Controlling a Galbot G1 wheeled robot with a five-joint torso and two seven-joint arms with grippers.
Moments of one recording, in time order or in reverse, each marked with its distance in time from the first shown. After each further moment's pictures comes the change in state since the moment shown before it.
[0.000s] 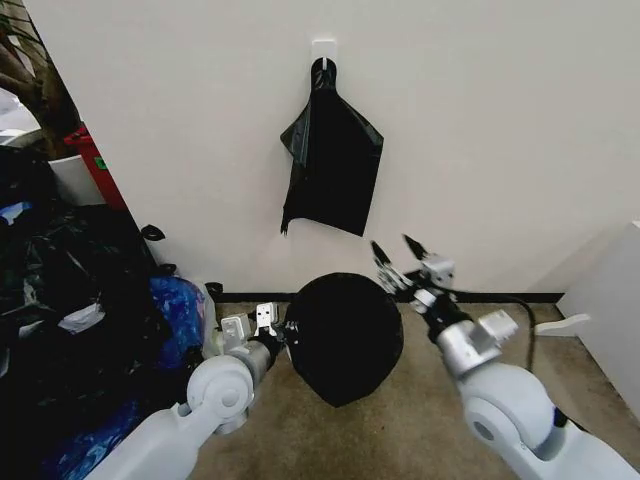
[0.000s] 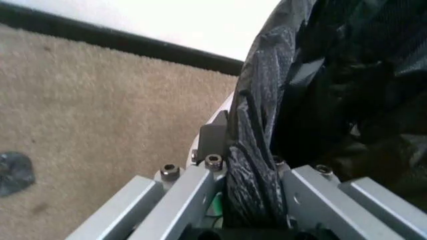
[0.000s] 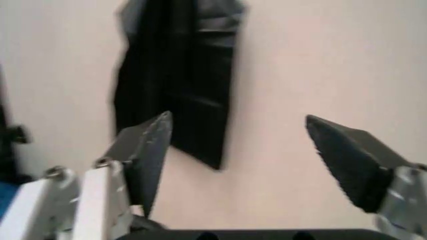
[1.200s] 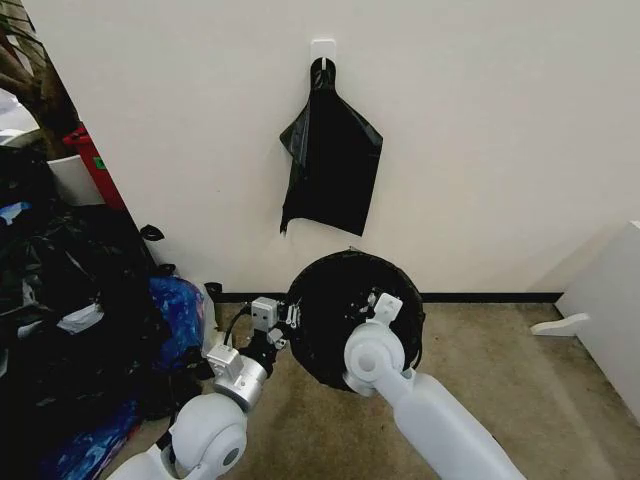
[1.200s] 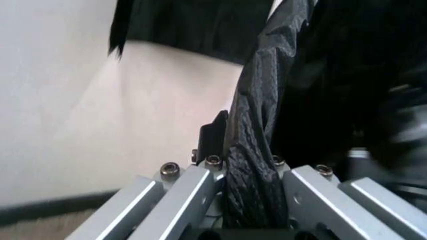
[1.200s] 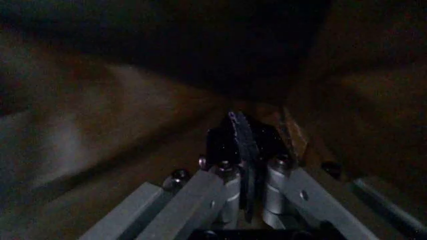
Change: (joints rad) left arm 0.222 0.018 -0.055 -0.110 0.639 -0.366 0.318; right arm 0.493 0.303 -0.571 -0.248 0.714 -0.284 0.984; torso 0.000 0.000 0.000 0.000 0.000
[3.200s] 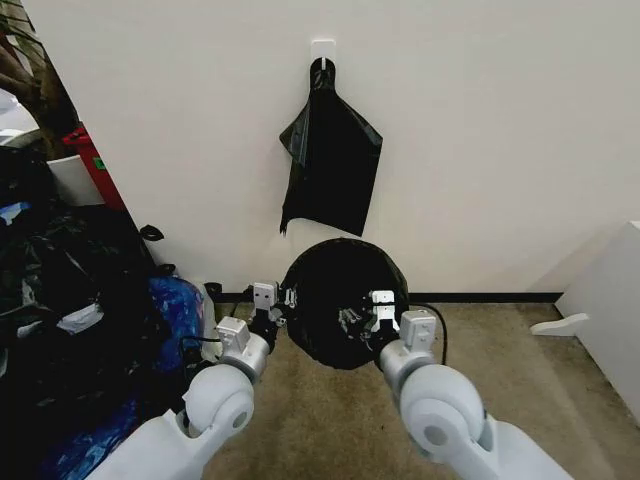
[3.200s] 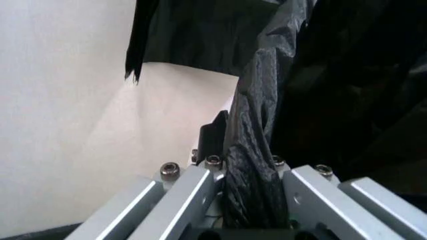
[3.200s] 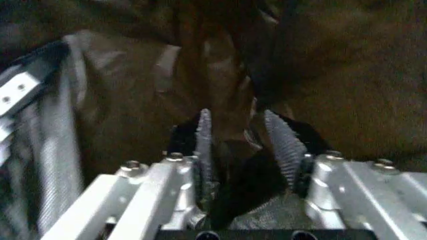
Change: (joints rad) left arm -0.126 -0.006 0.044 0.073 0.025 0.000 -0.040; right arm -0.106 -0.139 0.035 0.236 -0.078 -0.155 -0.164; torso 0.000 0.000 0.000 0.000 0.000
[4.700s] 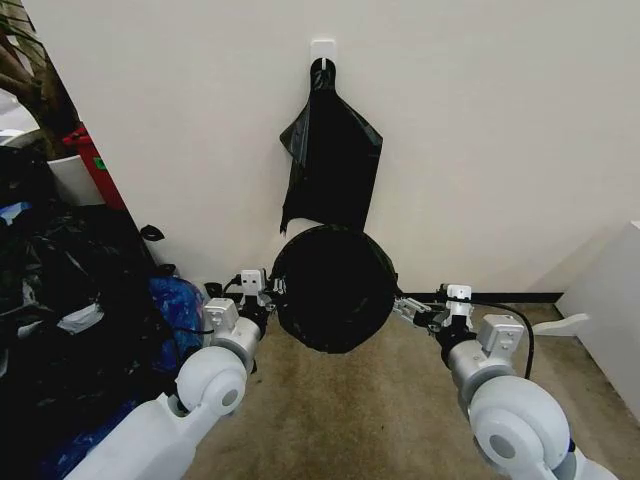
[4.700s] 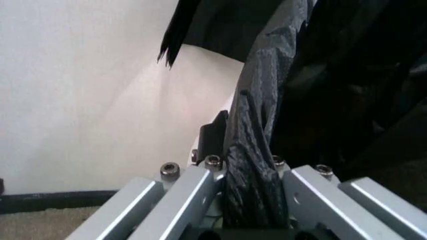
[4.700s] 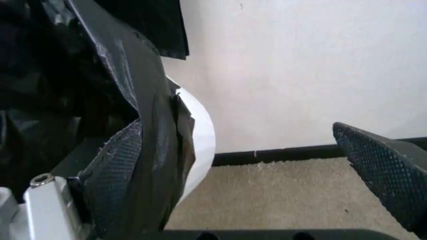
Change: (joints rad) left arm -0.072 0.004 -0.044 -0.003 -0.228 0.116 -0.093; right arm -0.347 -0.062 0.469 0.168 -0.279 -0.078 -0.378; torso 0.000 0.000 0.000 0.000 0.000
